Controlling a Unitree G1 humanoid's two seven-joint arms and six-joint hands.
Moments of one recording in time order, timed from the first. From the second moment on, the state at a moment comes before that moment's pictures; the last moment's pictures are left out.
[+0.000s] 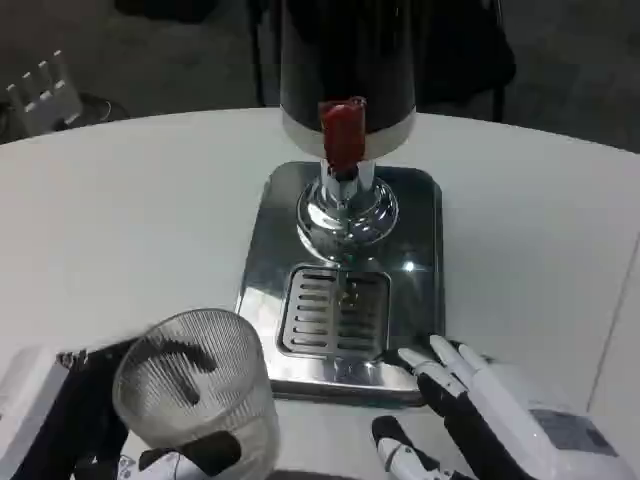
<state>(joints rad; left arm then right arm) 0.31 0.36 0.25 -0.33 0.36 -0.53 -0.06 0.29 -0.05 0.33 -0.91 -1.23 0.21 0.60</state>
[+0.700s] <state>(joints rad) 0.29 0.36 0.25 -0.30 0.36 -0.53 -0.06 0.29 -0.03 0.32 -0.91 -1.24 0.21 0.60</state>
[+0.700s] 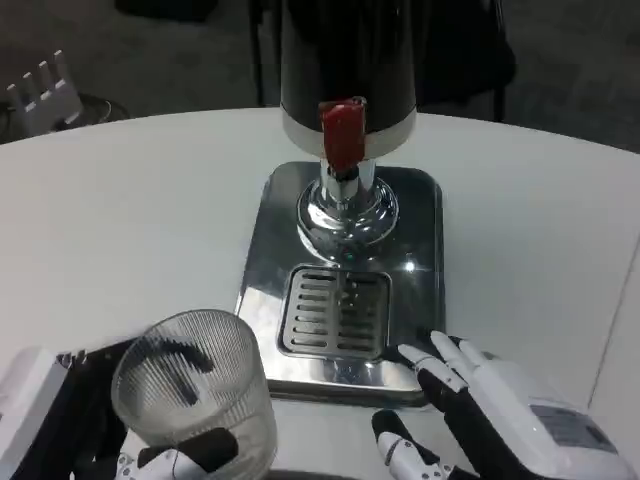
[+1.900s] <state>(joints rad) -0.34 0.45 -0.02 0.32 0.64 -0.40 0.16 0.42 -0.01 0.21 -1.03 -1.19 0.17 0.61</state>
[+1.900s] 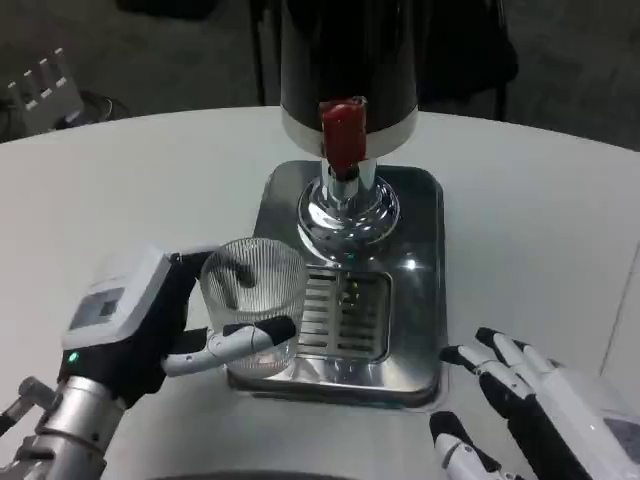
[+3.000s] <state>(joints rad) -0.61 0.44 -0.23 0.47 0.68 -0.18 0.14 0.55 0.09 0.08 -1.03 -1.07 -0.04 0.58</state>
